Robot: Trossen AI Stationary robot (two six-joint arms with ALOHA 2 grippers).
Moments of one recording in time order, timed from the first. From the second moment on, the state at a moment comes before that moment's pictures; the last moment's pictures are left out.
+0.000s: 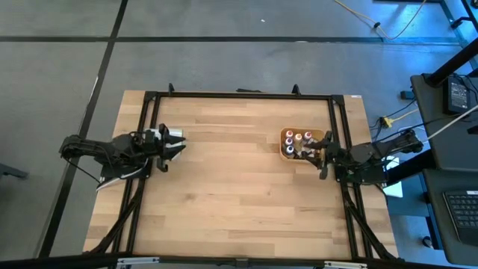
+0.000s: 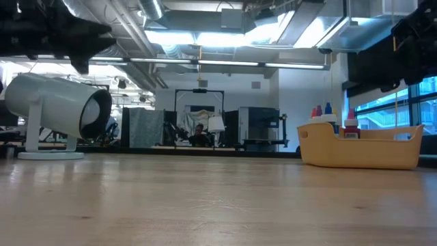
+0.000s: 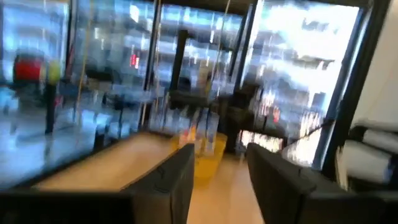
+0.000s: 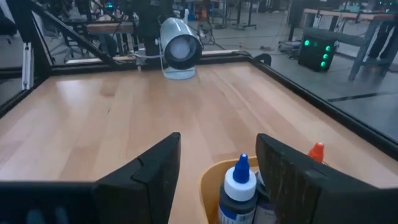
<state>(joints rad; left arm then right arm) -0.12 0.00 0.01 0.21 -0.33 -0.14 0.36 0.00 0.09 -0.25 0.58 0.11</state>
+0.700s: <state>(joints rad) -0.12 0.00 0.01 0.18 -0.36 -0.07 0.36 0.02 0.09 -0.24 0.57 -0.22</state>
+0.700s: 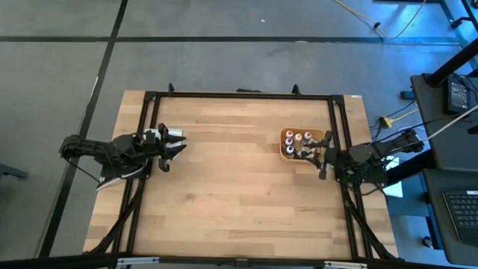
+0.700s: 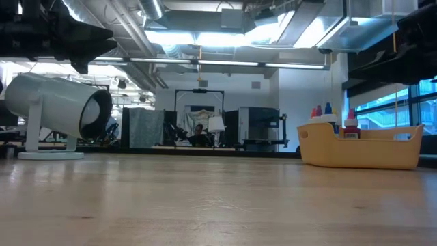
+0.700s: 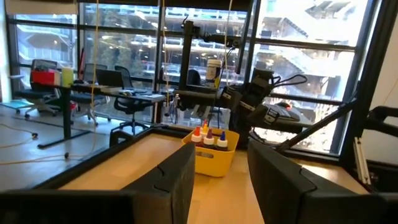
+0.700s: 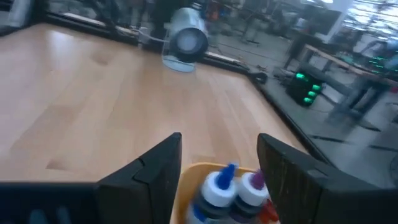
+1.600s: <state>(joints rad) -0.12 0.00 0.01 0.18 -0.35 -0.07 0.36 0.02 0.09 -0.23 -0.18 -0.14</state>
